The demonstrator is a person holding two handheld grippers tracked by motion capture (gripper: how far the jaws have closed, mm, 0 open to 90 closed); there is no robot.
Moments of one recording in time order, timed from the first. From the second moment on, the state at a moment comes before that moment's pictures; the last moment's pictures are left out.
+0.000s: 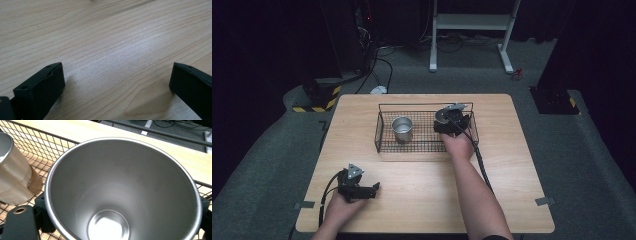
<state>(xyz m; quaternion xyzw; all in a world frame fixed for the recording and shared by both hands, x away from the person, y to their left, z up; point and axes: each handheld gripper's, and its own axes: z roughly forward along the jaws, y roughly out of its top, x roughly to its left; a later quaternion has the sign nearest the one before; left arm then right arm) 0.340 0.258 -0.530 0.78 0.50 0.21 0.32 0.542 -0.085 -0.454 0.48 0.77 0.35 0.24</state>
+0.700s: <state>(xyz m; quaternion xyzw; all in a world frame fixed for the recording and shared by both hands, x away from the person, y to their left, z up) 0.340 0.258 -0.530 0.78 0.50 0.21 0.32 0.533 -0.088 -0.452 0.47 0.78 0.33 0.24</state>
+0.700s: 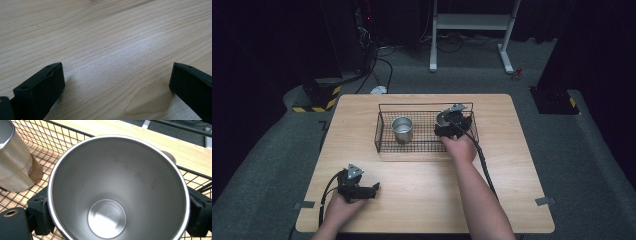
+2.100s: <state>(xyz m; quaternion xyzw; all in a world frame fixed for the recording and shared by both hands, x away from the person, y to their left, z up) 0.340 0.258 -0.530 0.78 0.50 0.21 0.32 0.452 -0.135 -0.447 0.44 0.76 0.41 0.25</state>
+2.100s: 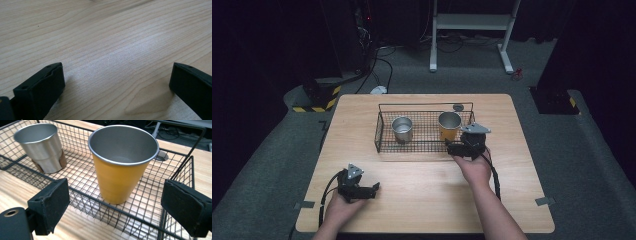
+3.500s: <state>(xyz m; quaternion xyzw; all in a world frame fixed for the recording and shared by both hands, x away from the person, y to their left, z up) 0.338 0.258 -0.531 0.77 0.51 0.21 0.32 0.375 -0.236 -0.525 0.54 0.75 0.30 0.23</state>
